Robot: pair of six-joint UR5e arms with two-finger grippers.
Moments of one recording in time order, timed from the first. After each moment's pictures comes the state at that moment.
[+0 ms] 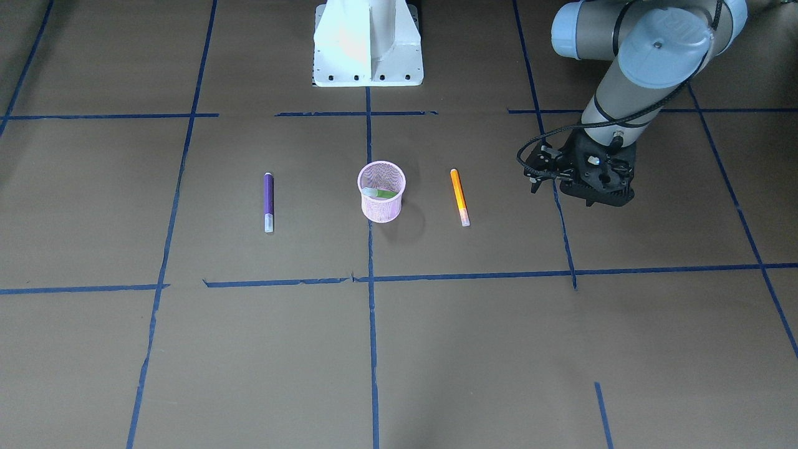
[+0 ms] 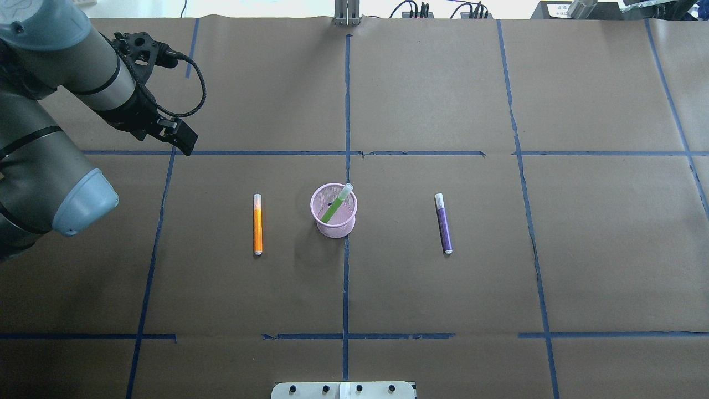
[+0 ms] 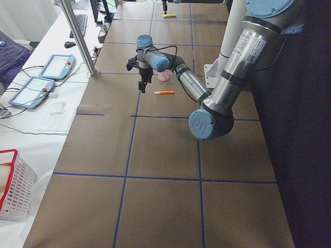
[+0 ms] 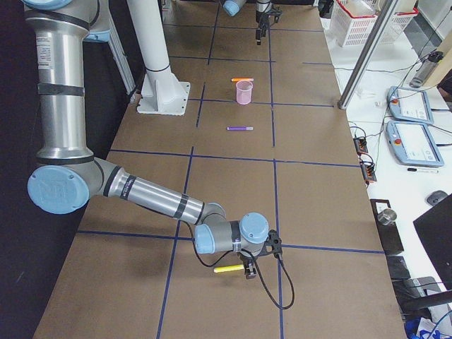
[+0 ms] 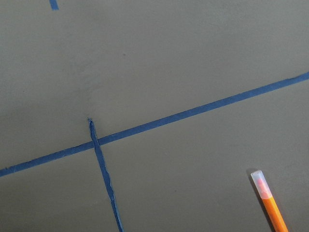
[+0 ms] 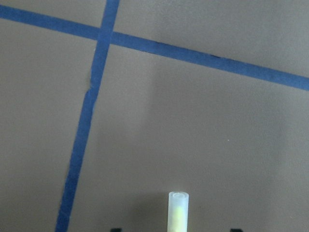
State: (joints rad) left arm -0.89 -2.02 -1.85 -1.47 -2.11 -0.58; right arm 1.42 -1.59 1.20 -1.07 2.29 -0.03
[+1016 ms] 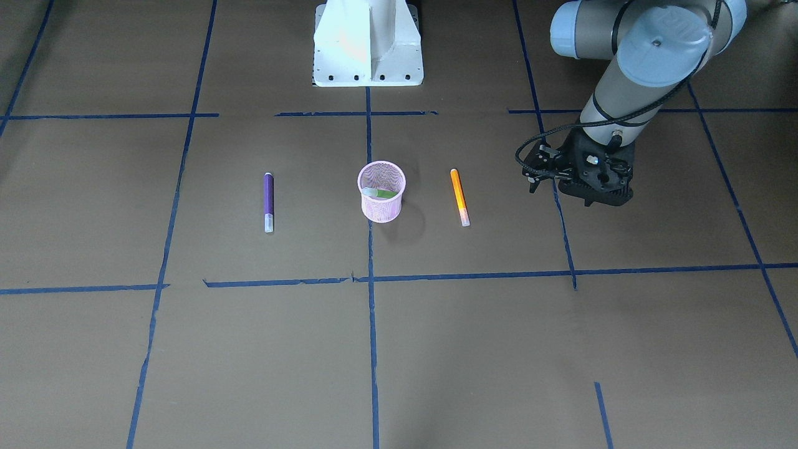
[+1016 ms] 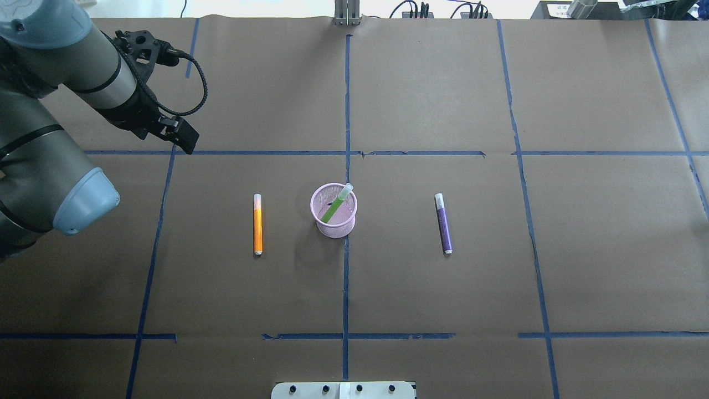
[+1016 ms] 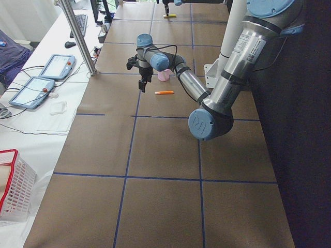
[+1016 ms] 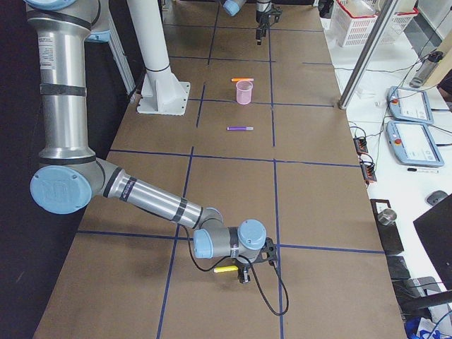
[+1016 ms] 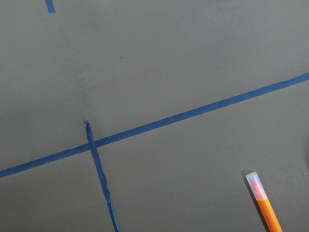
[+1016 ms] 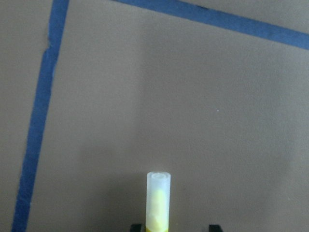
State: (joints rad) left arm -0.89 -2.03 -1.85 -1.47 -2.11 -0.58; right arm 1.40 -1.59 1.15 -1.07 2.26 -0.04
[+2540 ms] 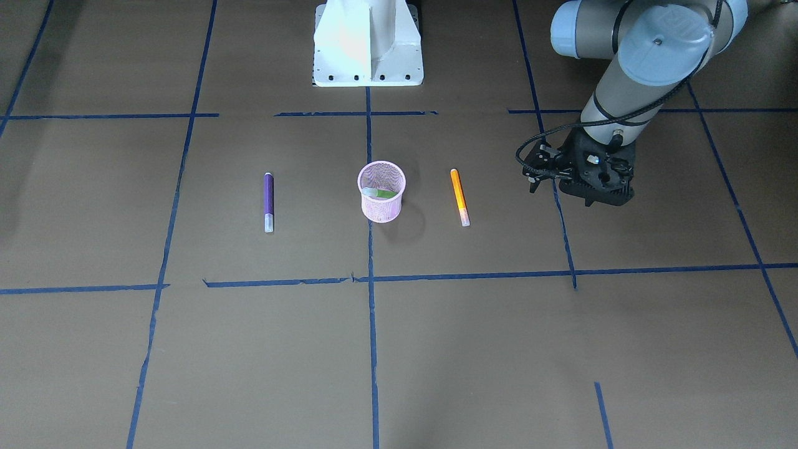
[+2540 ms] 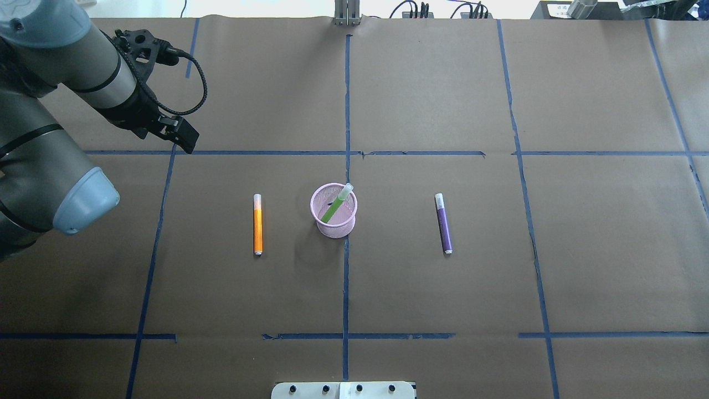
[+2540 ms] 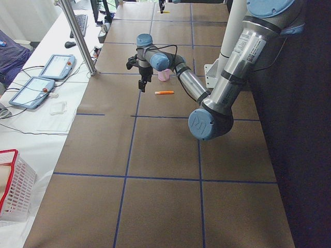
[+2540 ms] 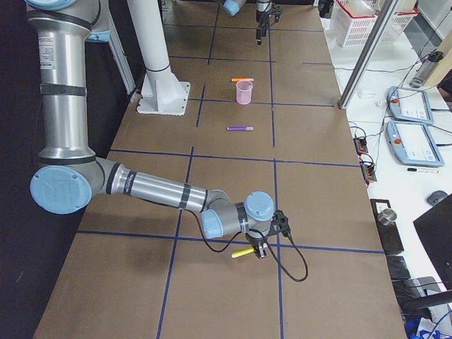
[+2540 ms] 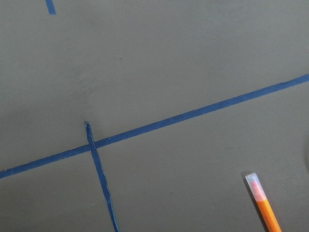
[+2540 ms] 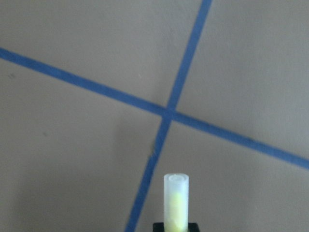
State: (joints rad) left arm -0.89 -2.03 -1.85 -1.47 -2.11 -0.58; right arm 1.40 -1.58 1.40 -1.07 2.26 0.00
